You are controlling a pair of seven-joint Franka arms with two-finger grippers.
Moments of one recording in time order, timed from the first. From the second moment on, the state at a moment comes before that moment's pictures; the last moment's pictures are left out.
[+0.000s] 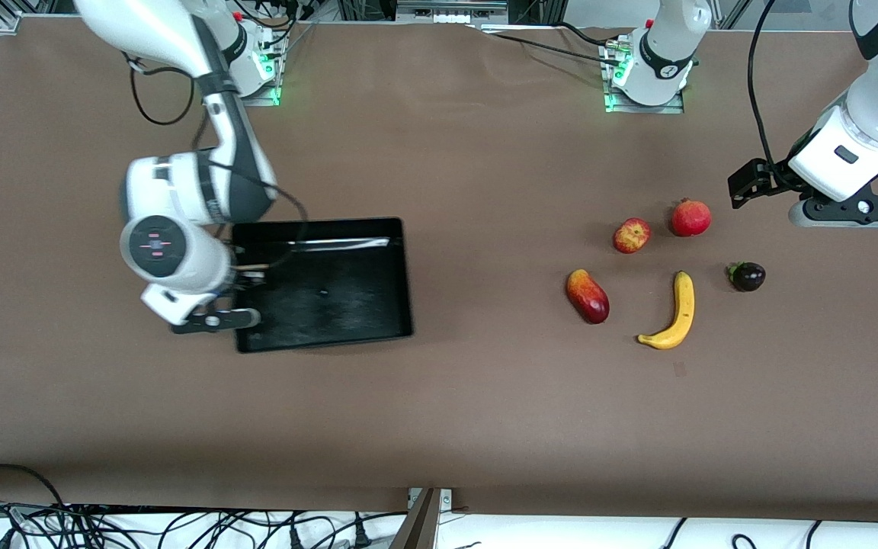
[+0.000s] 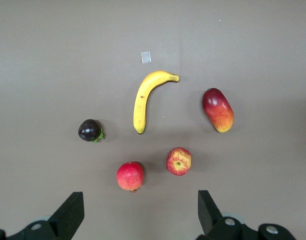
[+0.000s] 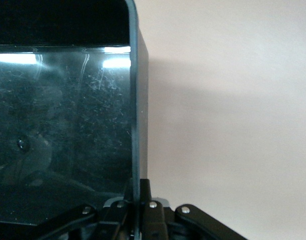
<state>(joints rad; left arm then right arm) -0.05 0.03 -0.07 -1.63 0.07 1.60 -0.12 0.61 0.49 -0.45 -1.65 0.08 1.91 0.01</state>
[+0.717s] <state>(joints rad) -0.05 0.03 -0.07 -1.63 0.07 1.60 -0.12 0.52 0.44 -0.56 -2.01 0.19 2.20 -0.23</state>
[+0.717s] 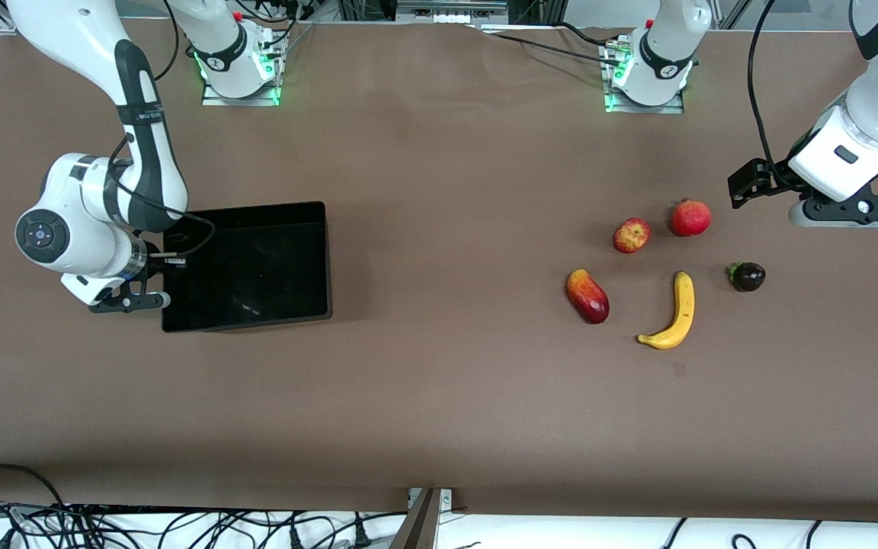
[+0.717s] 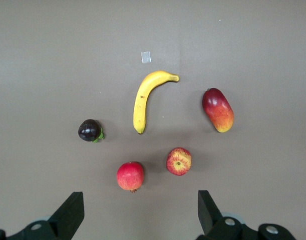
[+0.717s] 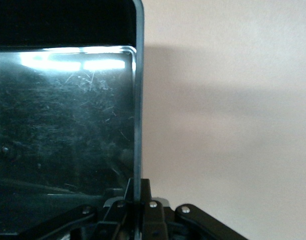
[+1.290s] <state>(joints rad) -0.05 0.03 -0.07 -1.63 0.07 1.60 -0.12 0.51 0.40 -0.56 -2.00 0.21 2.19 -0.23</state>
